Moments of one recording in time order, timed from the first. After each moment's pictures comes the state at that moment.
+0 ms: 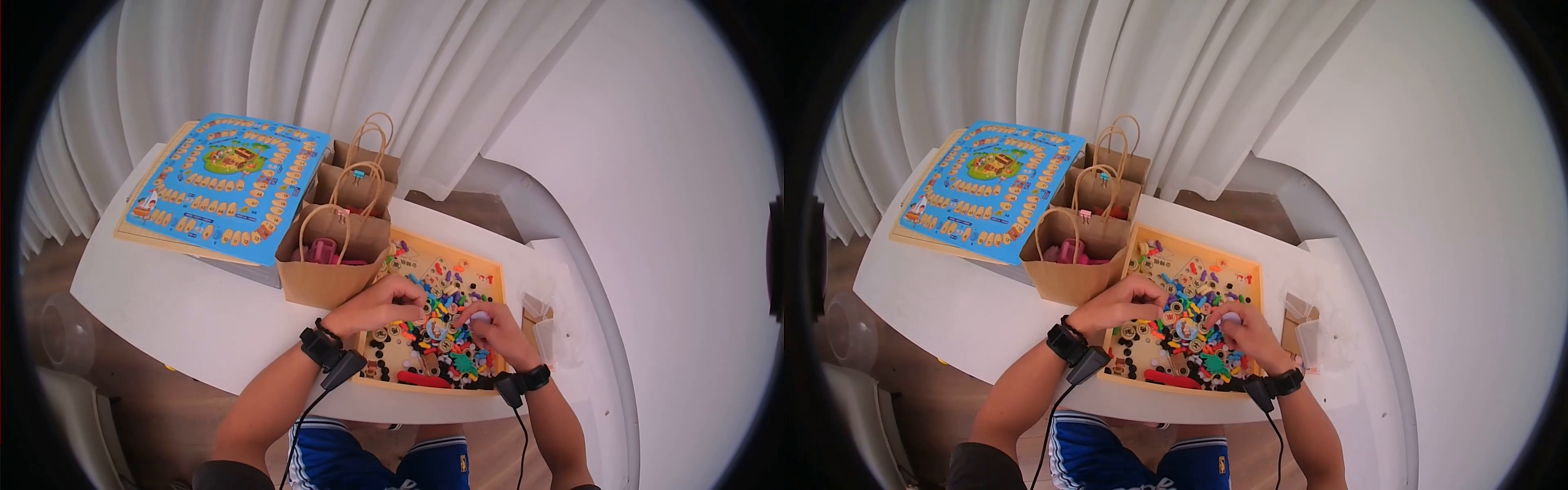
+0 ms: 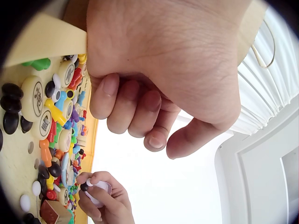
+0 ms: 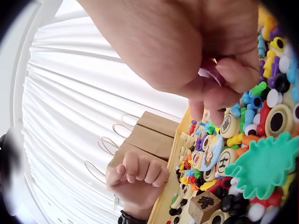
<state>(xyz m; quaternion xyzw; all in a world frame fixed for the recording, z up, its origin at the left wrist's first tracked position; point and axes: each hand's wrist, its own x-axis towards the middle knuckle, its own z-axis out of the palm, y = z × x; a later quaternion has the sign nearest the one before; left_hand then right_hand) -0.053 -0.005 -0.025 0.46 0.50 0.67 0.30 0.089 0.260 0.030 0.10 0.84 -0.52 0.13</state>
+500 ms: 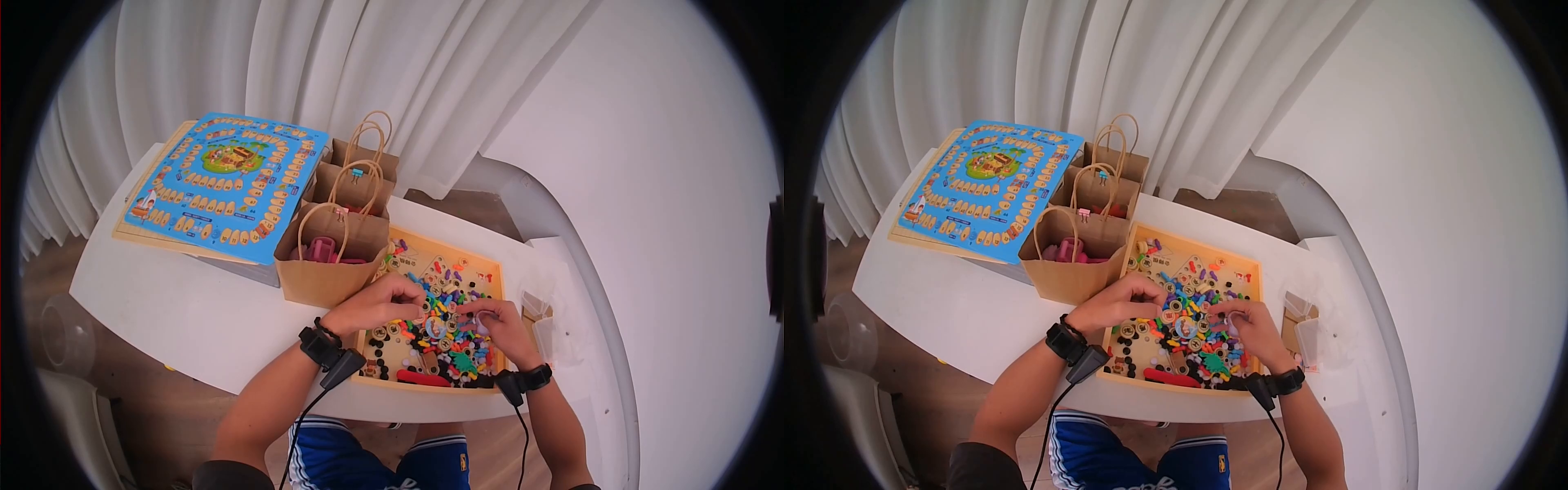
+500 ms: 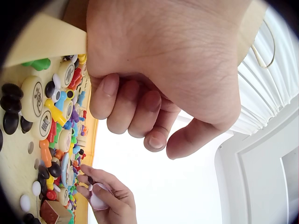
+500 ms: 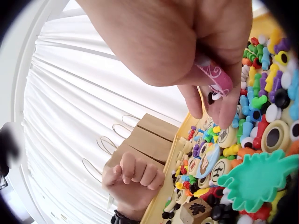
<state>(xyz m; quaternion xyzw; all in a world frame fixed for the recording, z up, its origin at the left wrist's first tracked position) -0.053 -0.005 -0.026 0.46 0.50 0.67 0.30 0.088 0.268 0.019 0.05 0.84 -0.53 0.06</state>
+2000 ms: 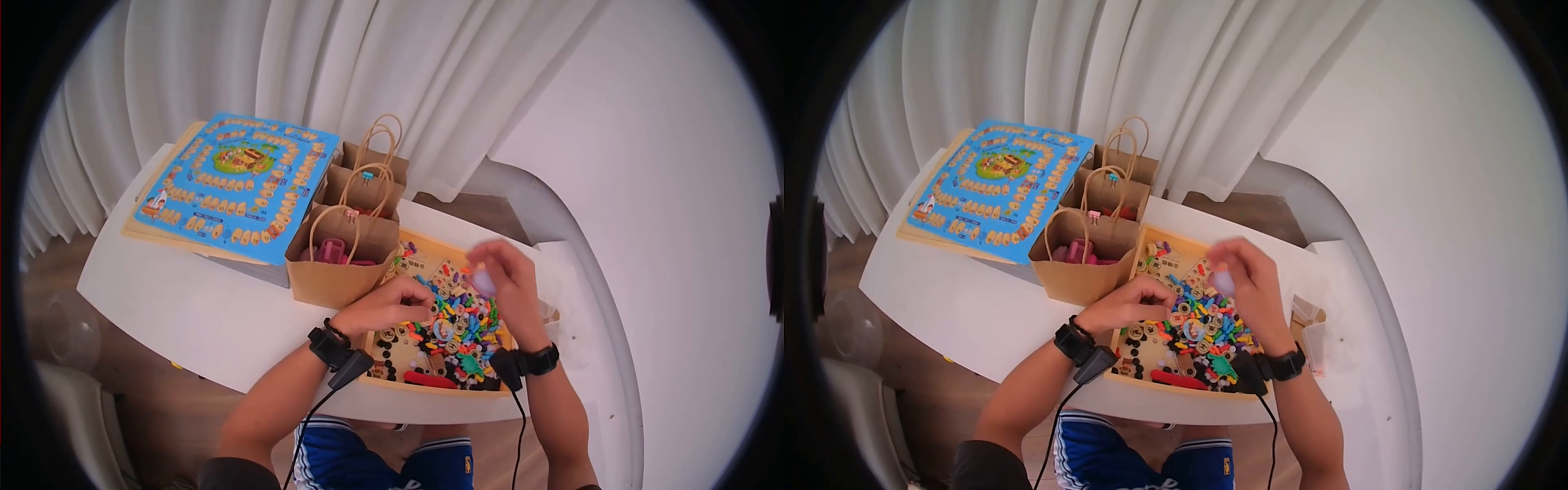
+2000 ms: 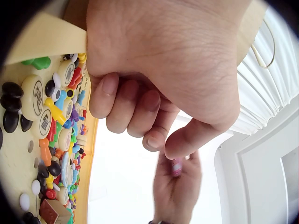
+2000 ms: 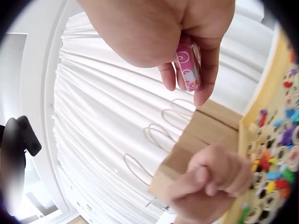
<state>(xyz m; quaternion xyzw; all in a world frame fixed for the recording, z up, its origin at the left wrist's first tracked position) -0.051 -0.005 -0.023 0.47 0.50 0.67 0.28 0.036 0.198 0.090 0.00 0.85 -0.52 -0.11</state>
